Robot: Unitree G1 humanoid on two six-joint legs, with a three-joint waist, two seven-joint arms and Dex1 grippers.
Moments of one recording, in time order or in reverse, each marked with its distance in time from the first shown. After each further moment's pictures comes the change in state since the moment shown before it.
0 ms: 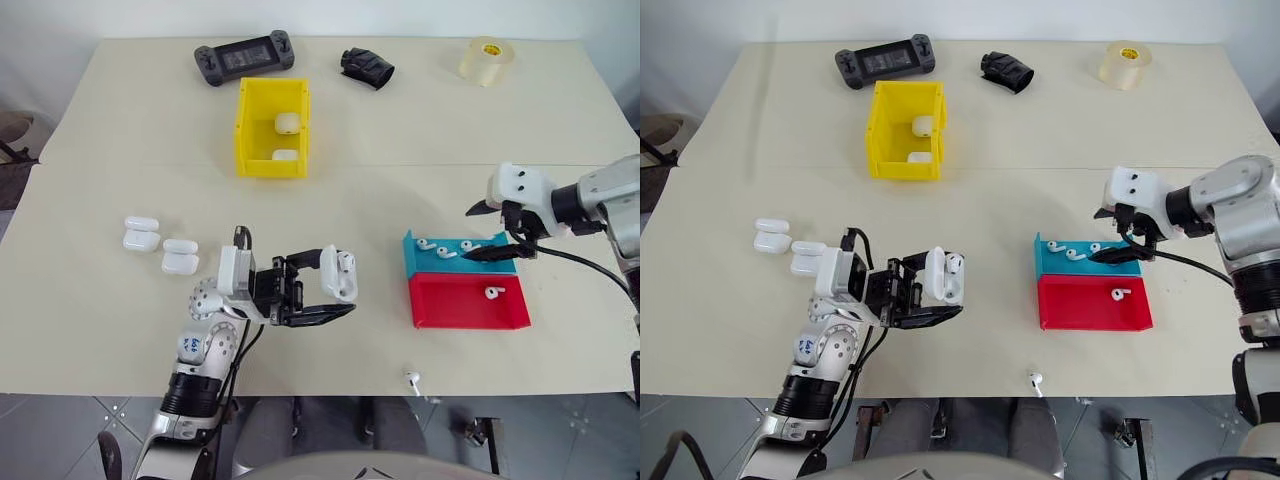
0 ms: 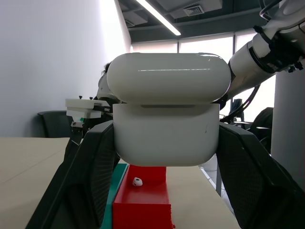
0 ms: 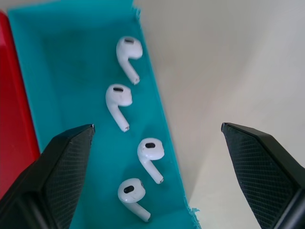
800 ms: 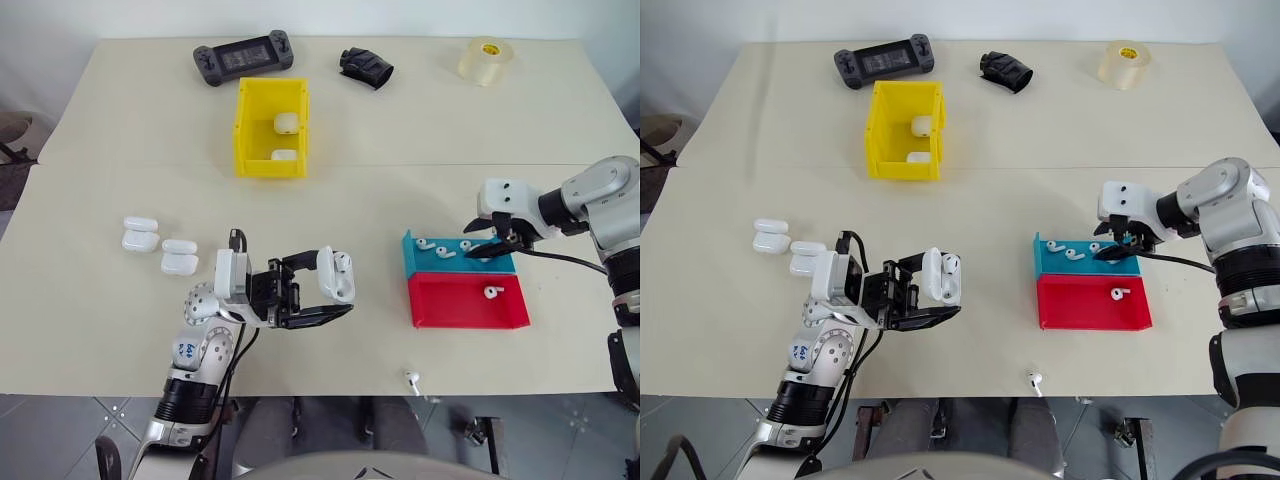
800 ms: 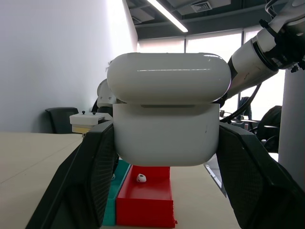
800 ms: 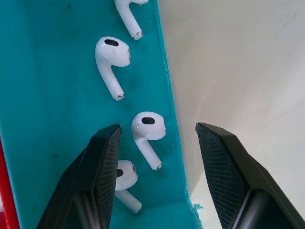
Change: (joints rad) left arm 0.025 0.019 -0.001 -0.035 0.001 -0.002 0.027; right arm -0.087 0.070 0.031 0.234 -0.134 -0.191 0.051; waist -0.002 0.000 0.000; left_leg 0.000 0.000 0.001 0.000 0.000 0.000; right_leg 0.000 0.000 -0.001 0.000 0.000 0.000
